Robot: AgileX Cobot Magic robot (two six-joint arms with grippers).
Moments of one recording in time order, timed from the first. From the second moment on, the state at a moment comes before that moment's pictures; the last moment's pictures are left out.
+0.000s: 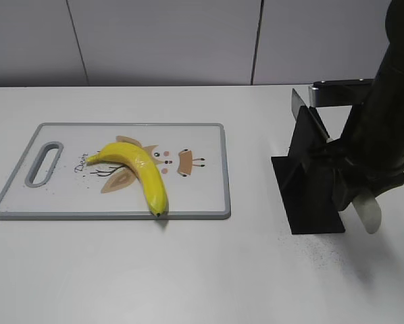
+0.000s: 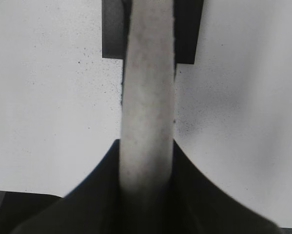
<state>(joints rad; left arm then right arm) -0.07 -0.01 -0.50 -0.05 1.08 0.10 0.43 1.64 -1.06 0.08 1.02 0.33</state>
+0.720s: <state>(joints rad) -0.07 -0.01 -0.50 -0.05 1.08 0.10 0.43 1.58 -1.16 0.02 1.12 0.37</state>
